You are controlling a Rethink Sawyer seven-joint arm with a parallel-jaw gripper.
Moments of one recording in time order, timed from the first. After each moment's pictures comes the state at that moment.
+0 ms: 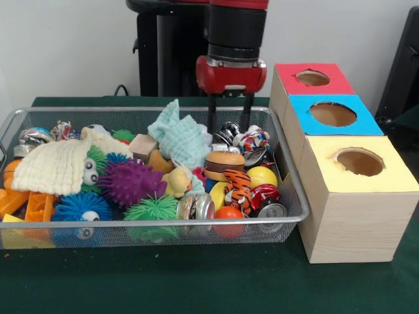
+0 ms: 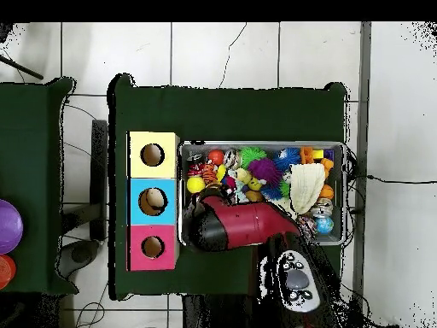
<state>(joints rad) -0.28 -0.72 0.10 1.83 -0.40 0.22 1.58</state>
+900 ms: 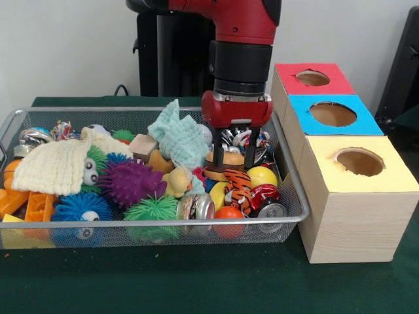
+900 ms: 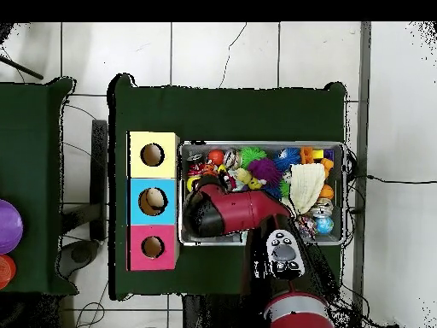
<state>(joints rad) -0.24 -0.59 0.06 1.71 -0.40 0.12 1.58</state>
